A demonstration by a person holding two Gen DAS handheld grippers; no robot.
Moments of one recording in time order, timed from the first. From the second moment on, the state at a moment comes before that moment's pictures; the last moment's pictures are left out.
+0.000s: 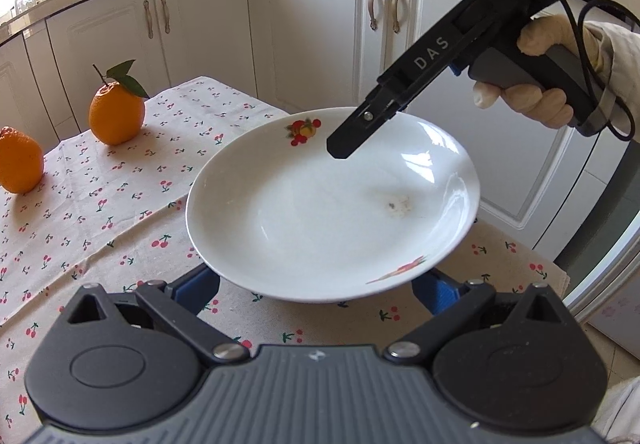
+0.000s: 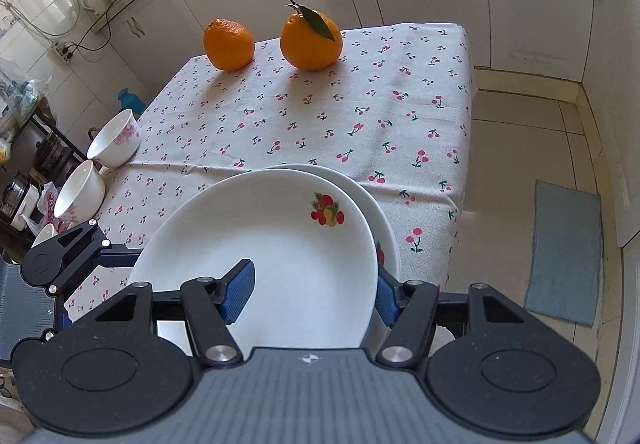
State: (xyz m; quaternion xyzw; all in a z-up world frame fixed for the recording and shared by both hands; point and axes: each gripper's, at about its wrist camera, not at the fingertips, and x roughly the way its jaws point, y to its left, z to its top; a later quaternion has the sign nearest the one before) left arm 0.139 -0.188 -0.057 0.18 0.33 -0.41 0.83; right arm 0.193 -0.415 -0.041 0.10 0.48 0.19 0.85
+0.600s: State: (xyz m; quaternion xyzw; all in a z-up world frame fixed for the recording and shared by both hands) left arm 0.133 -0.182 -0.055 0.18 0.31 -0.41 0.84; right arm 0.183 -0.414 -0.030 0.09 0.48 0.16 0.86
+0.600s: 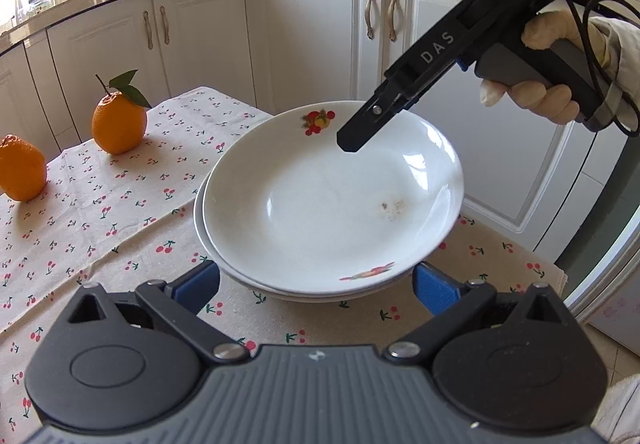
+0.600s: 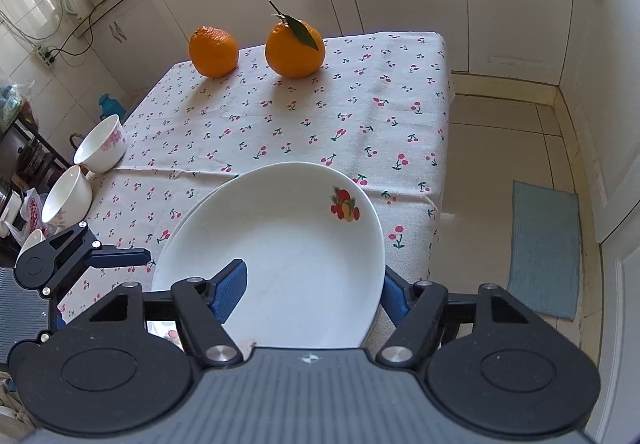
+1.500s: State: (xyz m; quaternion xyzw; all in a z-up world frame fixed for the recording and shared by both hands) left arm 0.094 -0.104 -0.025 0.14 0.26 -0.34 0.89; right arm 0.114 -0.294 0.003 -0.07 0.37 0.12 0.92
